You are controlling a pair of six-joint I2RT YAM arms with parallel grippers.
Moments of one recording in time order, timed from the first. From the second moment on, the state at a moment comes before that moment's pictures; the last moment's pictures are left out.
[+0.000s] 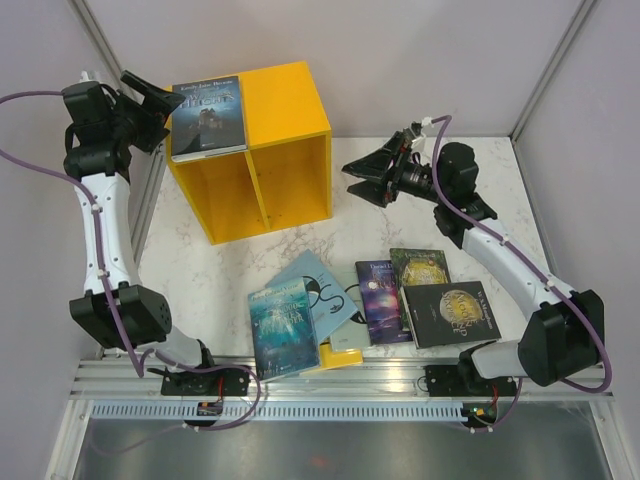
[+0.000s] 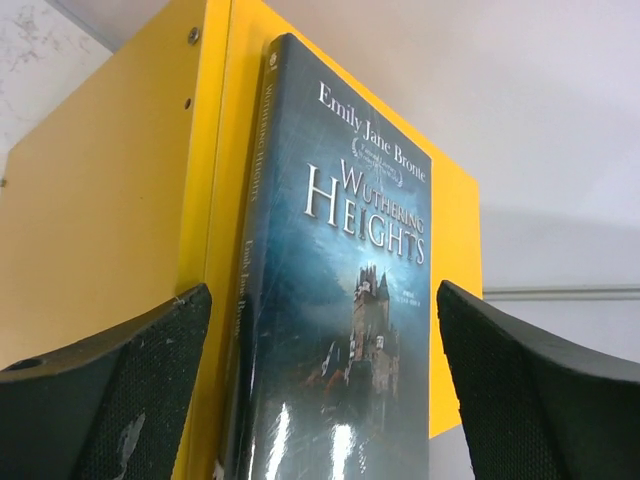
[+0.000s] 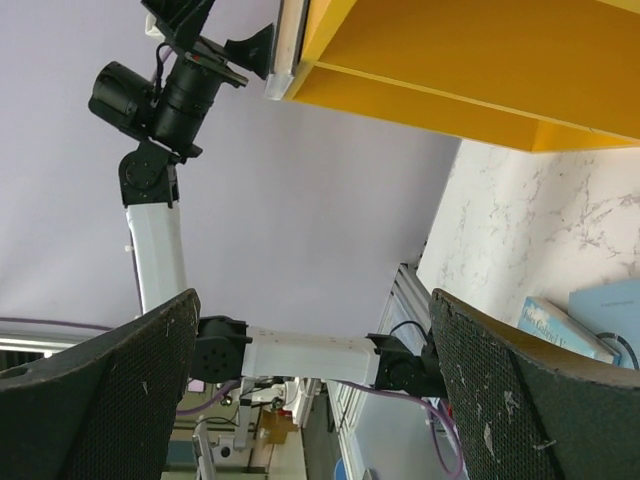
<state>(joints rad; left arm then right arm) 0.26 1.57 1.82 -0.57 0.37 -0.82 0.35 1.37 1.11 0.26 -0.76 1.29</state>
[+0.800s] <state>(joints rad) 0.10 1.01 1.19 -0.87 0.19 -0.66 0.75 1.43 1.15 -0.46 -0.39 0.73</state>
